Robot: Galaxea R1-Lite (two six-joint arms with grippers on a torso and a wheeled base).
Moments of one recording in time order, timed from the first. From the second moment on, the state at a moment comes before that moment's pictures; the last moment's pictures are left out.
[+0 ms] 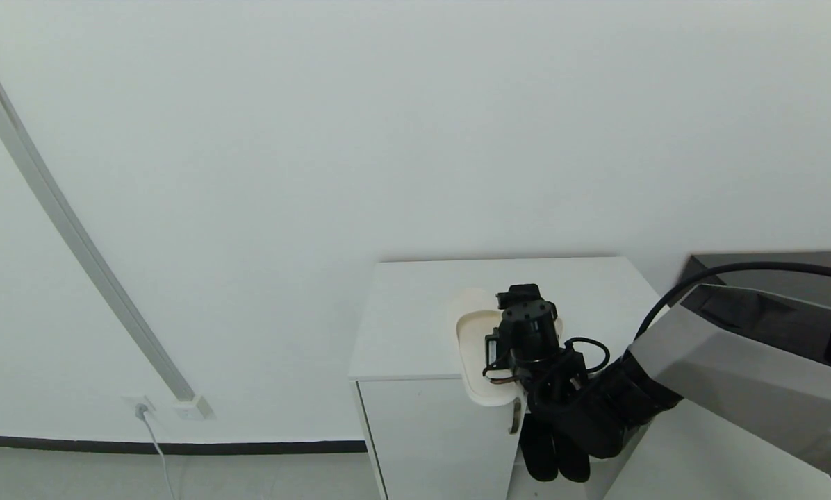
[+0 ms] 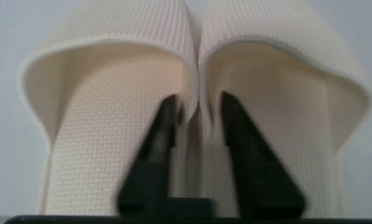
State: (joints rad) left arm 0.00 0.00 0.00 0.00 -0.04 0.00; right arm 0.70 2.29 -1.11 -0.83 -0.59 0.23
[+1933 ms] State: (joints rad) left arm 0.00 0.00 0.00 0.00 -0.04 0.00; right arm 0.69 2.24 -1.10 -0.89 -0.44 0.15
